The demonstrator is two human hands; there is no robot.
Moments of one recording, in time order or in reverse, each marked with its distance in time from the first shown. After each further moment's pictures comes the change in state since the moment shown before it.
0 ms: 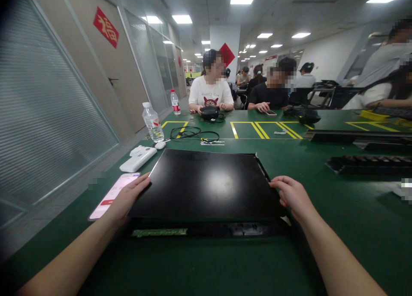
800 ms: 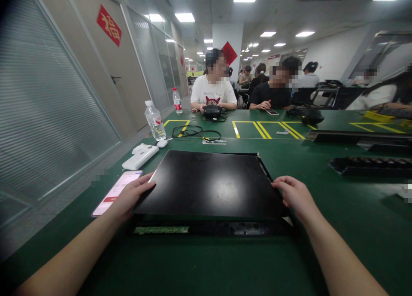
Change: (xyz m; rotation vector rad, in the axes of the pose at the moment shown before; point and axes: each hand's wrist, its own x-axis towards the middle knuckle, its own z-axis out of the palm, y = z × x) left_hand -0.001 0.002 -0.001 0.009 -0.176 -0.087; right_hand 0.014 0.014 -0.009 -0.146 0.004 -0.081
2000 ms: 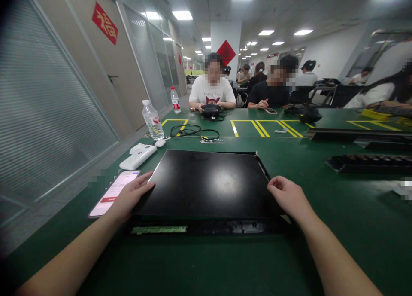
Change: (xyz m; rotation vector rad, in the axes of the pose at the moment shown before) left_hand 0.000 -0.006 0.004 0.073 0.056 0.055; right_hand -0.004 -0.004 0.002 -0.607 0.014 -0.160
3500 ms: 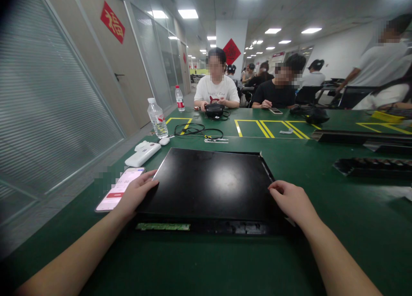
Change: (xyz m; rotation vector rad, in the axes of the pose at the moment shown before) left_hand 0.009 -0.014 -0.007 0.021 0.031 0.075; right_hand -0.007 -0.013 -0.002 -0.150 -0.060 -0.064
